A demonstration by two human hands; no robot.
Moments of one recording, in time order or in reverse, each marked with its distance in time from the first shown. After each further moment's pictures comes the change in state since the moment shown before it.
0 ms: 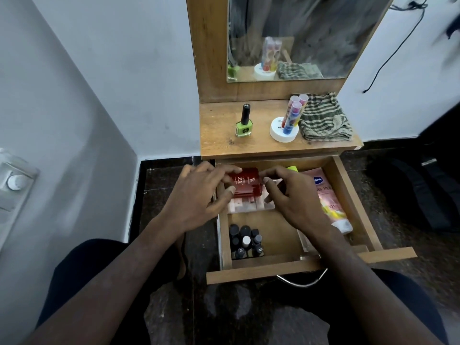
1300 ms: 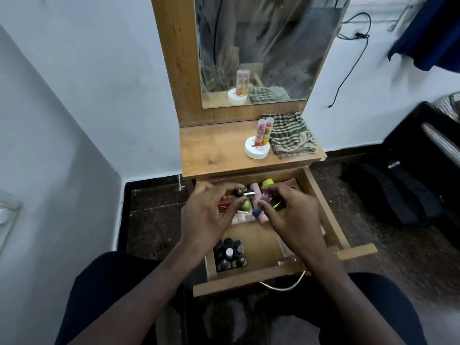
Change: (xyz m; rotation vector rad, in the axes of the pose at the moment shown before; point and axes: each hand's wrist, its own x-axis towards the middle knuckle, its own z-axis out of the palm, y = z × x) left_hand 0.013 0.066 0.017 -0.186 0.344 -0.152; right_hand -0.037 -0.015 -0.040 -0.117 0.248 -0.050
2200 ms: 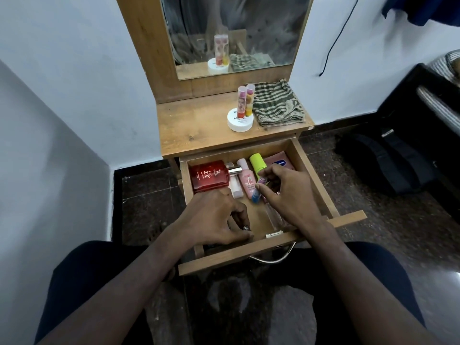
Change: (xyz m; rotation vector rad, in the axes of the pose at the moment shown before) left_hand -0.014 0.001 0.022 0.084 -0.679 0.304; right_hand -0.010 0.042 0.004 -0.052 -0.191 0.211
